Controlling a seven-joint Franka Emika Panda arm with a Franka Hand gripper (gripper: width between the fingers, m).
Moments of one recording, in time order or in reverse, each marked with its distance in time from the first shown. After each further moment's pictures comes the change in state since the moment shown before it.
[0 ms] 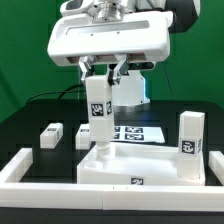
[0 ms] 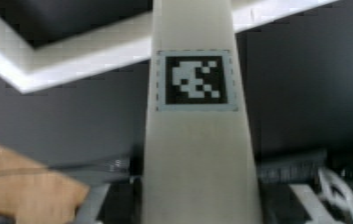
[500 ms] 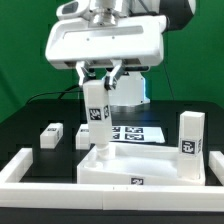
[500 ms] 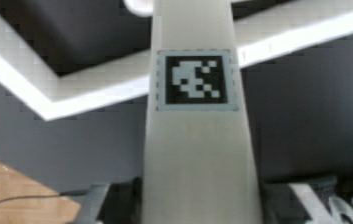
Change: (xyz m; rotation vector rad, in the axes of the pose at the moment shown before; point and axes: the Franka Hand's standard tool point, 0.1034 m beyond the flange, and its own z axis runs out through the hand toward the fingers) arm -0.027 0.006 -0.004 0.002 -0.124 0.006
